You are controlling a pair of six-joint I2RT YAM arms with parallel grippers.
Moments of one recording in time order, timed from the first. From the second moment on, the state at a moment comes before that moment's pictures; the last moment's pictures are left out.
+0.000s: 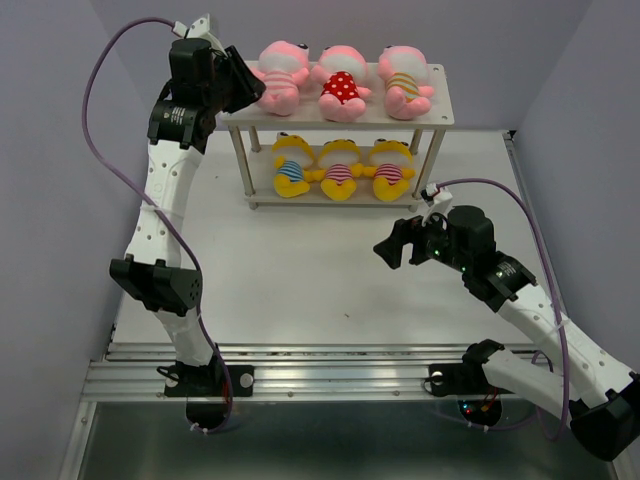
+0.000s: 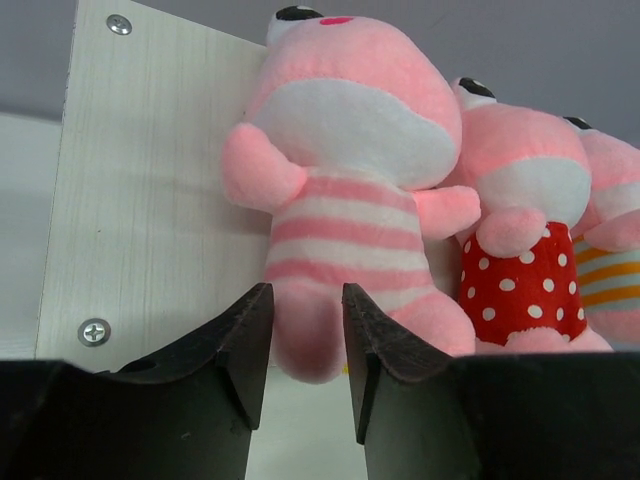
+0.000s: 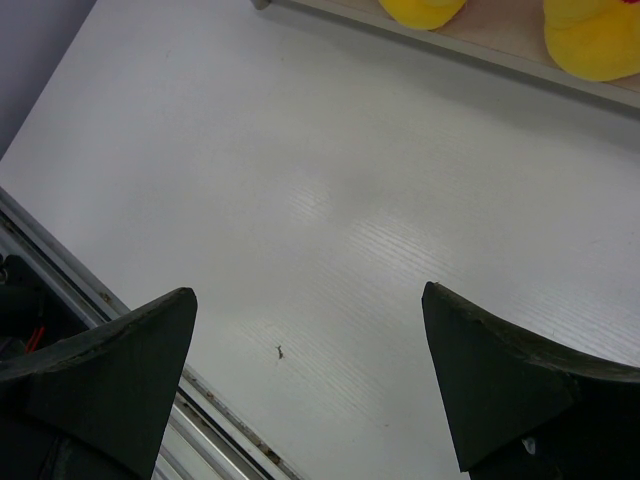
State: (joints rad) left arm -0.21 1.78 2.23 -0.72 0.12 -0.53; right arm 0.54 0.89 0.82 -0.31 -0.21 0.32
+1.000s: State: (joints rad) left arm -0.21 0.88 1.27 -0.63 -0.29 -0.65; right arm 0.54 0.82 0.82 -0.51 0.35 0.56
